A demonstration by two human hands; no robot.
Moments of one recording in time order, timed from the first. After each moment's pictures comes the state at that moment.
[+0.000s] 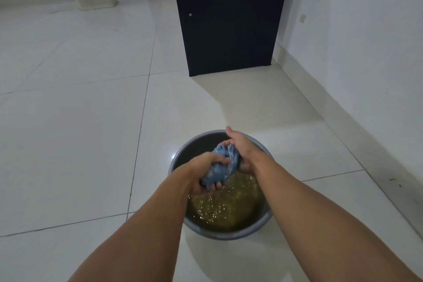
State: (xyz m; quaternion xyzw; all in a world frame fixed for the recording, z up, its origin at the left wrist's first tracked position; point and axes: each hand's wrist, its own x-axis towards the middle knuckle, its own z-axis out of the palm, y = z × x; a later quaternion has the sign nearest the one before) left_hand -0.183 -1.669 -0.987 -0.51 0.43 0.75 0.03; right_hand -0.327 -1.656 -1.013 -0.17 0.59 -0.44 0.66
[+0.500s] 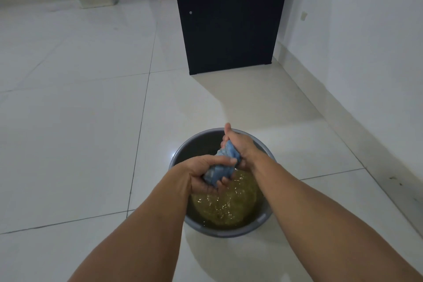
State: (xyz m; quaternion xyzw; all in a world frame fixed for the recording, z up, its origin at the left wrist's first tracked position) left_hand -0.177 -1.665 -0.986 -0.40 0.31 0.86 0.04; right_hand -0.319 -1.662 -1.018 -0.12 0.55 -0.55 0.62
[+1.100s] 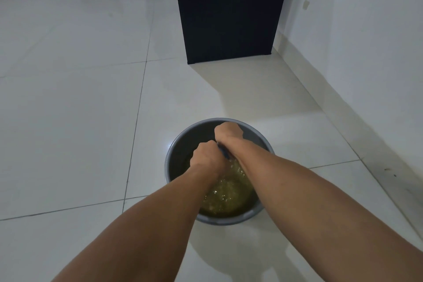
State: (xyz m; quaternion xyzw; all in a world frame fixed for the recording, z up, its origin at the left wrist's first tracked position) left_hand -0.211 -1.647 -1.005 -0.61 0.73 0.30 -0.02; right_hand -0.291 -1.675 -0.997 -0.33 0.83 -0.24 0.37
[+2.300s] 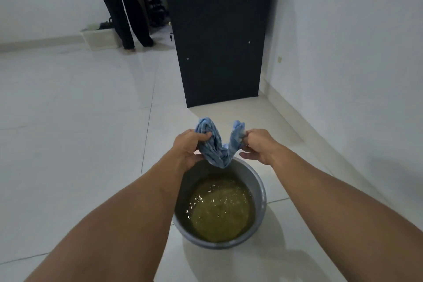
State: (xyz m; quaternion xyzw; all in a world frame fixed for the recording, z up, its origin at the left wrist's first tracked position) left_hand -0.192 -1.670 -0.867 -0.49 0.44 0.69 -0.29; right_hand -0.364 -1.608 -0.886 -0.25 0.70 -0.48 0.47
